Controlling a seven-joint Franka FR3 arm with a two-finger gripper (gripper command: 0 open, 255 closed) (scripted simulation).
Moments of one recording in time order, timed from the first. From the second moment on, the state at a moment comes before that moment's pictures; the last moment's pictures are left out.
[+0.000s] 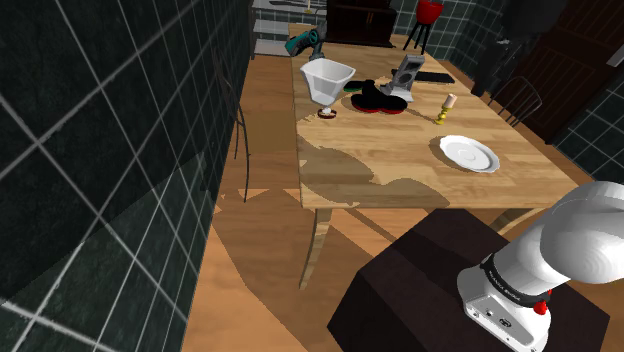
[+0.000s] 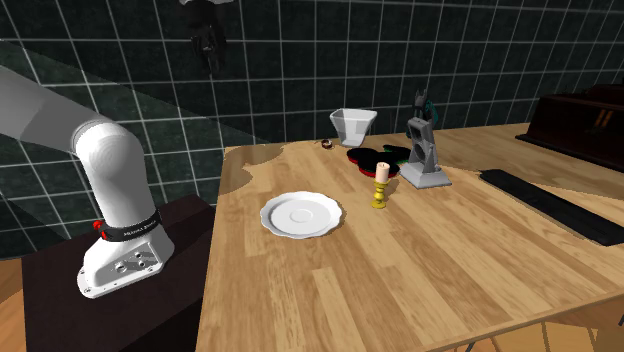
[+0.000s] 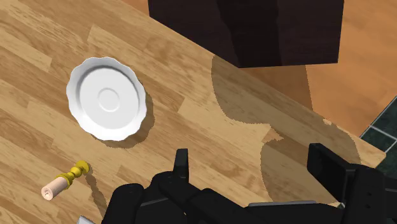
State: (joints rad) arm 0.00 -0.80 0.07 -2.26 -0.12 1.45 0.07
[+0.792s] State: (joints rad) arm -0.07 -0.61 -0.12 -2.26 -0.20 1.66 -0.06
